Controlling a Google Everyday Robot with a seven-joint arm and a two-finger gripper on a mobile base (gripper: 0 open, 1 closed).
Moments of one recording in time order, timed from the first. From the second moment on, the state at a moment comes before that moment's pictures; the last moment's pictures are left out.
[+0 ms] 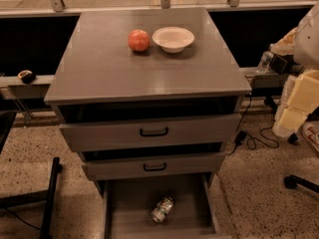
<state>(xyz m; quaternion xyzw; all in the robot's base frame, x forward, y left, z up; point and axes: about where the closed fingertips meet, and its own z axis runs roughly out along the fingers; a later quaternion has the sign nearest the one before) 0.438 -0.217 0.976 -0.60 0.78 -0.03 0.16</state>
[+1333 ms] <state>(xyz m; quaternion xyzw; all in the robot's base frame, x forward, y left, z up) 0.410 -0.198 0.741 -0.49 0.83 0.20 0.17</state>
